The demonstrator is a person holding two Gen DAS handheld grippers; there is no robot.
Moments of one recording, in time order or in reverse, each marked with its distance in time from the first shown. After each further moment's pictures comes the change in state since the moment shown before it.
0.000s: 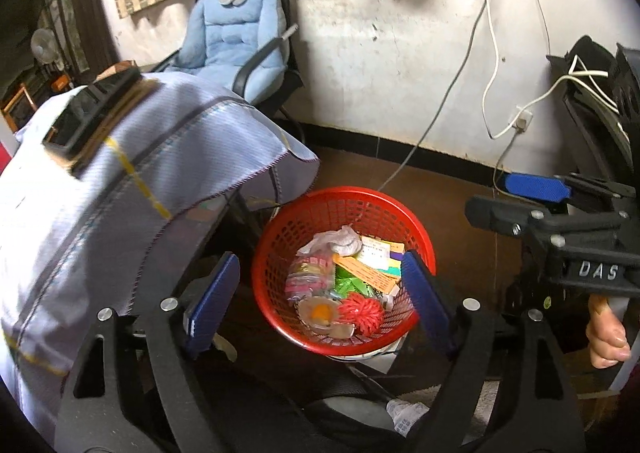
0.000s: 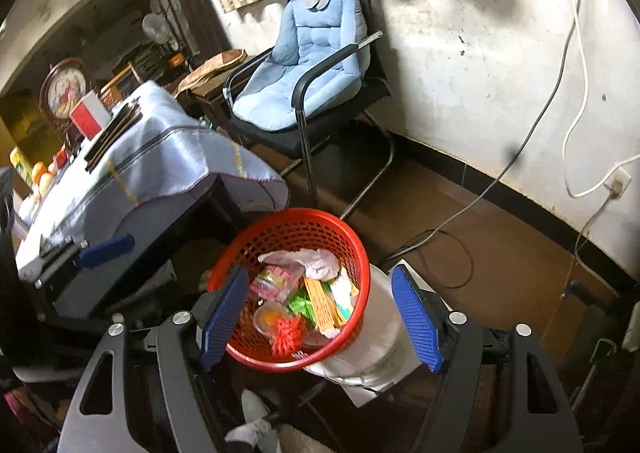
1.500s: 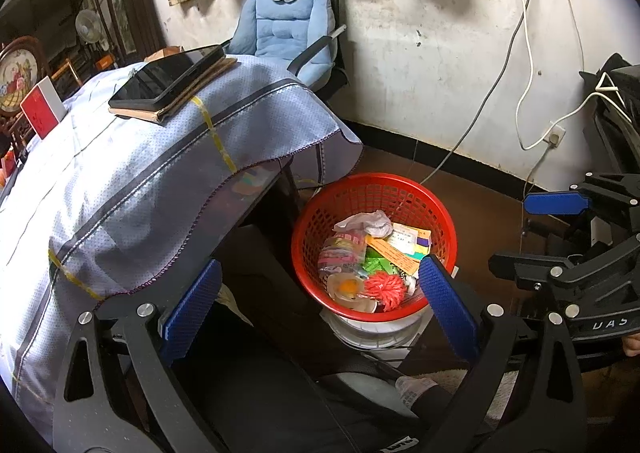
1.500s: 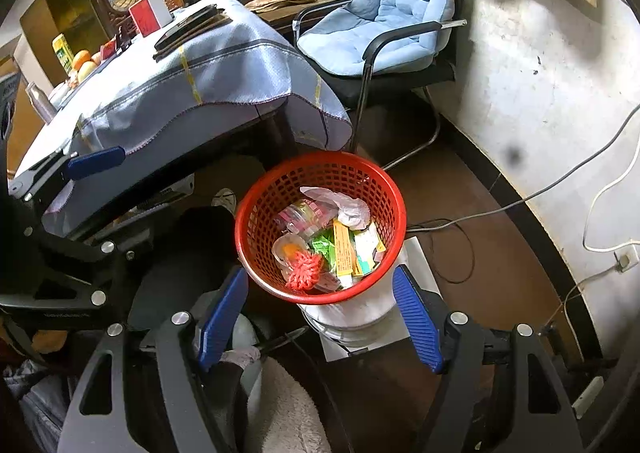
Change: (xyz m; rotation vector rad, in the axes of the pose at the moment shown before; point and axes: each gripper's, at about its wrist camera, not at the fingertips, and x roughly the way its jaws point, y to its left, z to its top) left arm -0.031 0.004 -0.023 -0.096 0.011 0.136; right arm -0.007 0.038 -0.009 -0.309 0.183 0.066
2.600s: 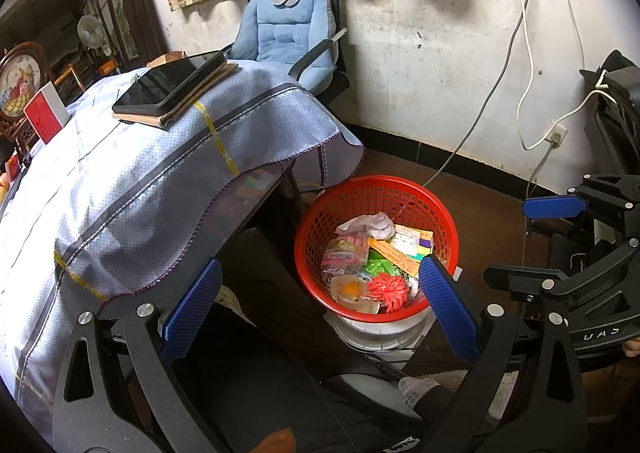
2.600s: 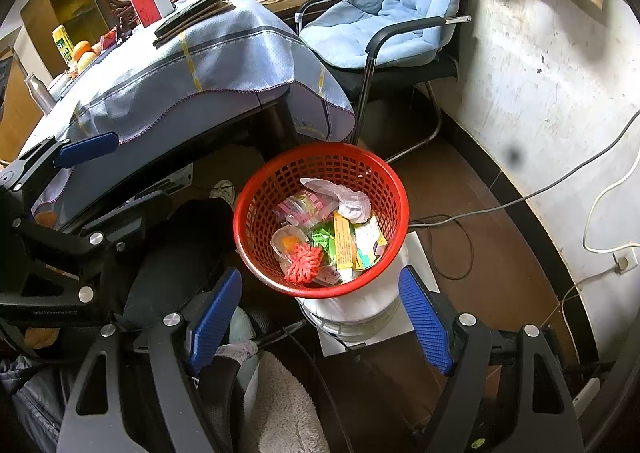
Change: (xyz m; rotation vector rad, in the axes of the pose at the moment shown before) left arm -0.002 -0.005 0.002 0.009 -0.012 0.020; right arm 0.008 0.002 -0.004 -0.007 0.021 0.002
